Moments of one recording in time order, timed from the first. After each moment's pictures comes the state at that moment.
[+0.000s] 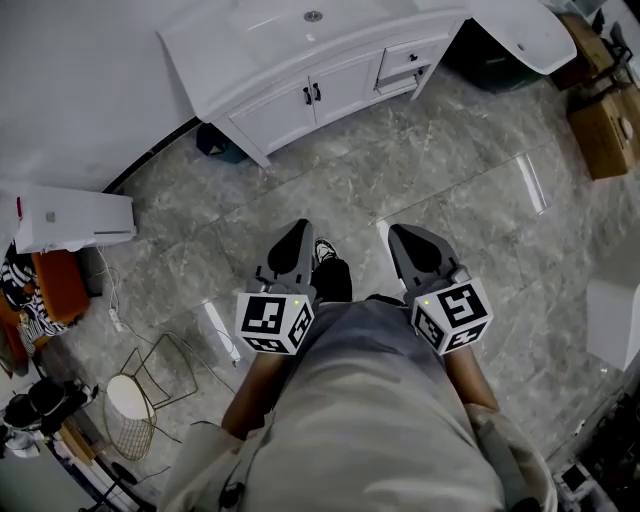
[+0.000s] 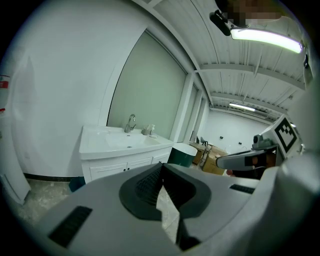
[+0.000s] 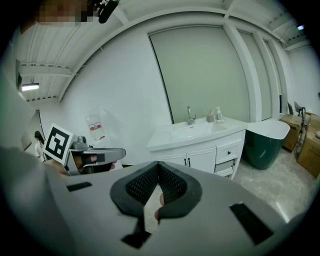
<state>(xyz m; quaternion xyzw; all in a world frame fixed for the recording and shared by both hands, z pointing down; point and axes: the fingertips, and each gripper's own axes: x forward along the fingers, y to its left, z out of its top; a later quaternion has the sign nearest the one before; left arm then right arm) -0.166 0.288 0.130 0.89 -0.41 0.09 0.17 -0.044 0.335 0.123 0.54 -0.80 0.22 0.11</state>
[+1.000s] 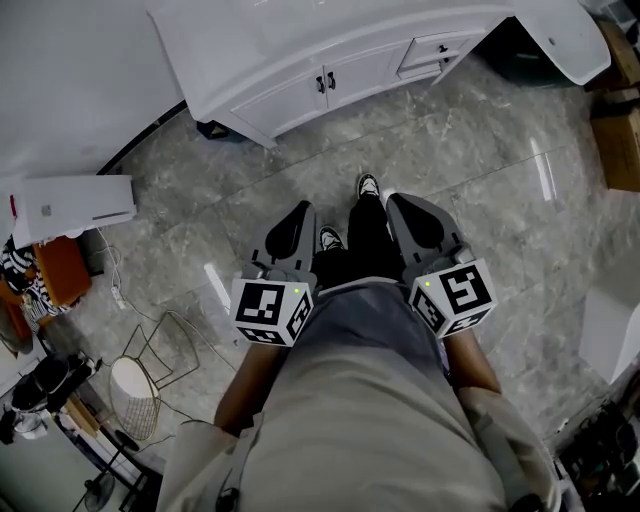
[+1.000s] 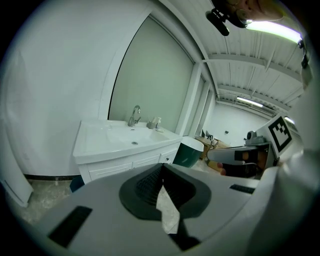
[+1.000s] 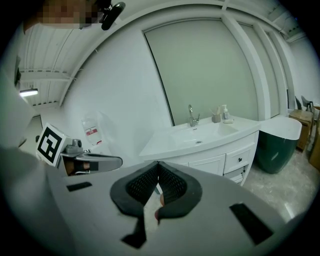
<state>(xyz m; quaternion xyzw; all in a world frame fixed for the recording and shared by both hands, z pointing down) -0.151 0.169 0.154 0.88 -0.42 0.13 0.20 -0.035 0.187 0.141 0.52 -0.82 0.23 0.10</state>
